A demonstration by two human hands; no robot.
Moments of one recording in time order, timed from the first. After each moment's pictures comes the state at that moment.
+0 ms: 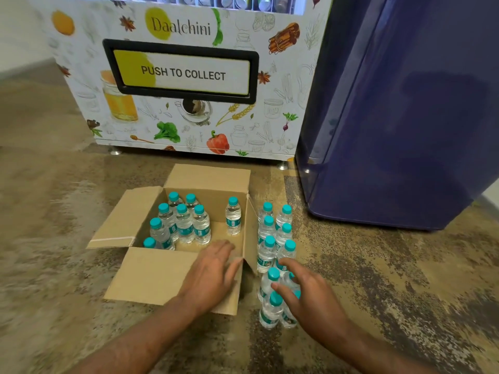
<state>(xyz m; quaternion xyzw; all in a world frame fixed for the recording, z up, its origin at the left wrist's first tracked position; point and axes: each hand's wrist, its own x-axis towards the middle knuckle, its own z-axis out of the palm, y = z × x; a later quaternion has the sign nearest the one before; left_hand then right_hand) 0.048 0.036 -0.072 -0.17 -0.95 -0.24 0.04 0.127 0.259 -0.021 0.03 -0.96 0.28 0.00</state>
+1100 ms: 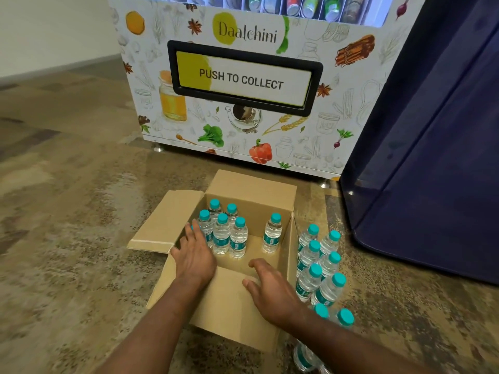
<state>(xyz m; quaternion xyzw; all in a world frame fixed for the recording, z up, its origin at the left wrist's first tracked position) -0.055 -0.065 -0.114 0.15 -0.97 -0.17 -0.03 0.013 0.127 -0.069 0.13 -0.95 0.28 -0.09</state>
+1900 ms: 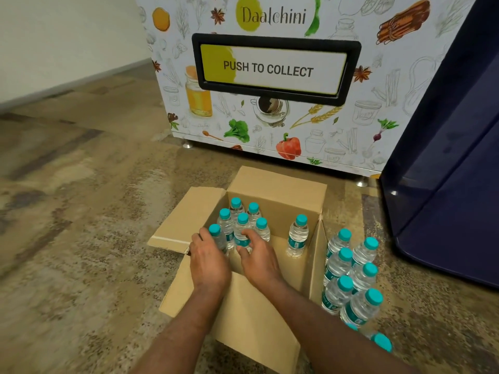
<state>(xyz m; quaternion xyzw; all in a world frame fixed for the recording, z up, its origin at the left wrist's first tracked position) -0.048 -0.050 -0.120 0.27 -0.91 -0.28 0.12 -0.074 0.057 -0.114 0.06 -0.89 0.44 -0.06</state>
